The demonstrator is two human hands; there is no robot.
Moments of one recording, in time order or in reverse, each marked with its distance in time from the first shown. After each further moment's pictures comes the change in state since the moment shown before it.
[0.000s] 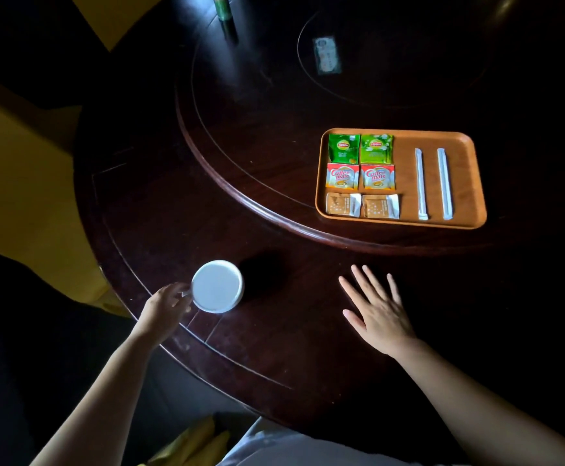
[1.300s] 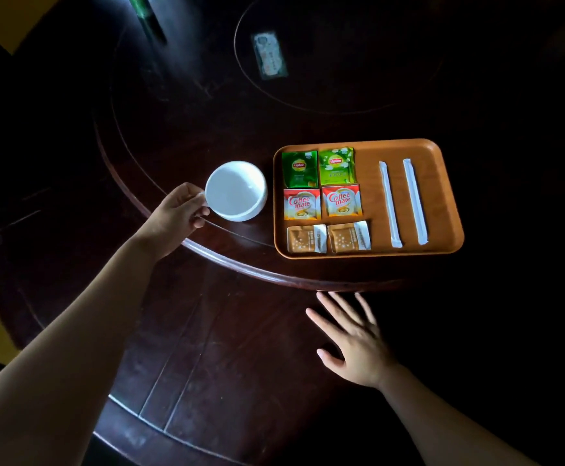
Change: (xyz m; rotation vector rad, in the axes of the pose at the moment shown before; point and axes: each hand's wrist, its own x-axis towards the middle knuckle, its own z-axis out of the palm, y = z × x) left_hand 0.185 0.189 0.003 -0.825 -0.353 0.191; right_hand 0.030 0.015 -0.004 0.167 0.040 -0.059
